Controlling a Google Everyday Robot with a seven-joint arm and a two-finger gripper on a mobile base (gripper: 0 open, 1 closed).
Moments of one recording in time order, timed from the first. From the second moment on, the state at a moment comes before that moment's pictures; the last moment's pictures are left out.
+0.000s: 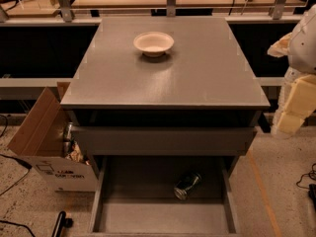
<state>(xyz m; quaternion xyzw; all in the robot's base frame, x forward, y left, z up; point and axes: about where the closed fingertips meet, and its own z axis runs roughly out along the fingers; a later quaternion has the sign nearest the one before) 0.438 -0.217 0.976 -0.60 0.78 -0.03 0.16</state>
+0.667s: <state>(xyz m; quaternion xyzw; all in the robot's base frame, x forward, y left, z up) 0.439 -0.201 0.945 -0.62 0.76 -0.02 0.16</state>
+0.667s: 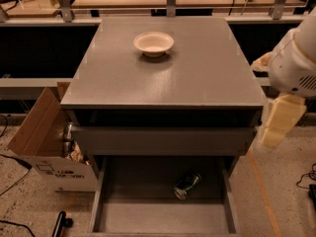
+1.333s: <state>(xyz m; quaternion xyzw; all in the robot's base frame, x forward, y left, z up) 0.423 -0.159 0.861 -0.70 0.69 -0.03 0.17</state>
